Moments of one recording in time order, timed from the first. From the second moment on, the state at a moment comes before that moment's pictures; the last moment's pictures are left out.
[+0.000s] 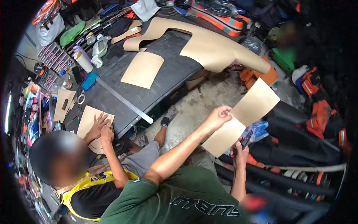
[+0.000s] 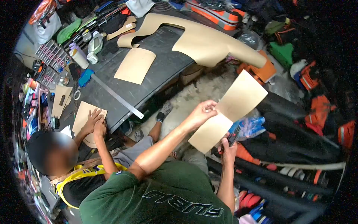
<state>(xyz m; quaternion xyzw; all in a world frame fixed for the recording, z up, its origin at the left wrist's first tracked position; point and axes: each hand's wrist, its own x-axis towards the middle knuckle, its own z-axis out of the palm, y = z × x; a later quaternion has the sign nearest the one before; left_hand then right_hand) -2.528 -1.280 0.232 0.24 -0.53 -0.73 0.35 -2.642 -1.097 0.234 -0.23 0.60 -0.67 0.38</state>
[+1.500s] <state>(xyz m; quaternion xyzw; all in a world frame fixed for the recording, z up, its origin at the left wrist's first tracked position) -2.231 -1.802 0.126 0.67 -0.01 -0.36 0.65 -2.543 -1.944 0.280 -0.25 0.45 -0.57 0.64</state>
